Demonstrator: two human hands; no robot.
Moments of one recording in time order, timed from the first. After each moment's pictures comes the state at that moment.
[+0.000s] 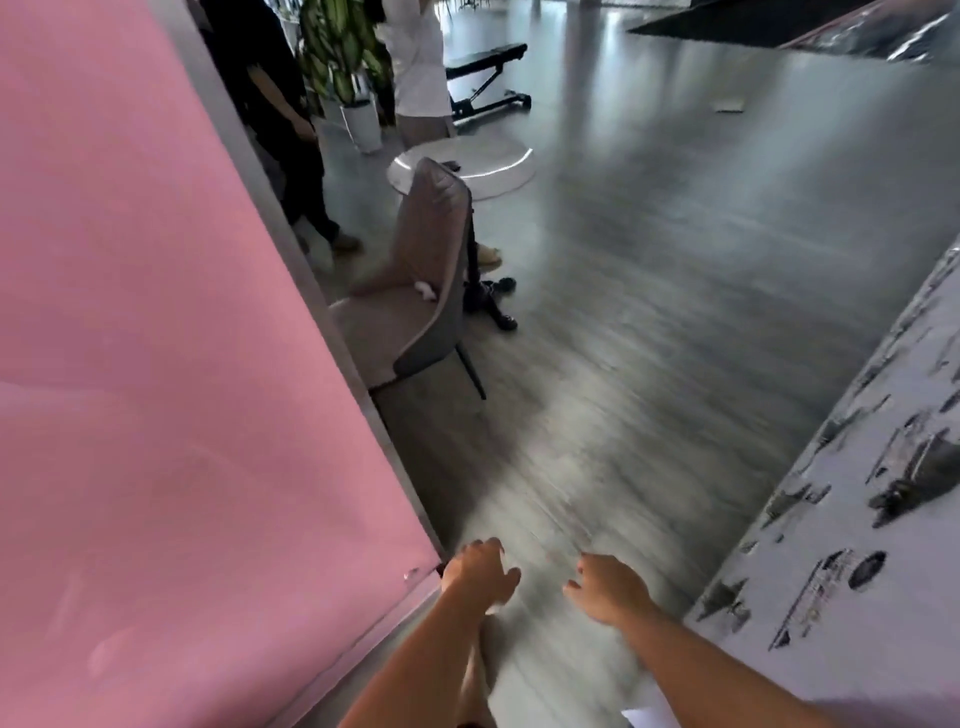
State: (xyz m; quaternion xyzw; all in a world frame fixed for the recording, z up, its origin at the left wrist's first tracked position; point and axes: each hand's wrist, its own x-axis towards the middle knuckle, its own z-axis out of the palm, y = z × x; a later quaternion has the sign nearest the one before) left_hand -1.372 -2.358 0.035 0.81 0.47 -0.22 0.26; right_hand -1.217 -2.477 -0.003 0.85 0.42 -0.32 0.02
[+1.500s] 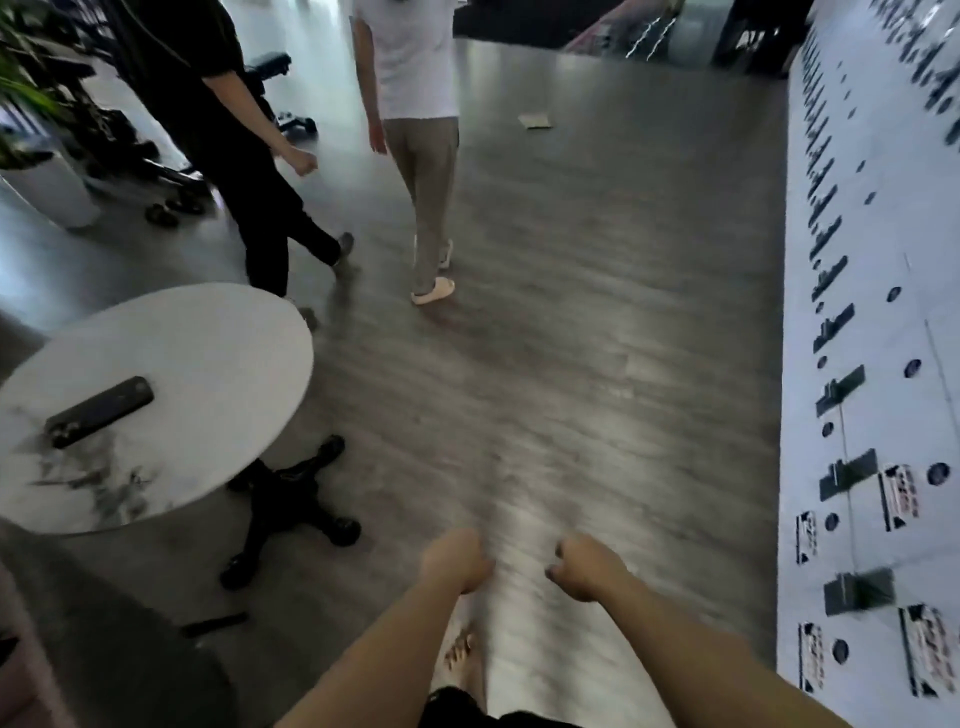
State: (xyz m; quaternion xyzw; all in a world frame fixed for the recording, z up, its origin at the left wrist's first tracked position) left_hand -0.555 -1.762 0.031 0.89 0.28 -0.29 0.23; right_hand -0.447 -1.933 0.015 0.89 0.25 -0.37 0.01
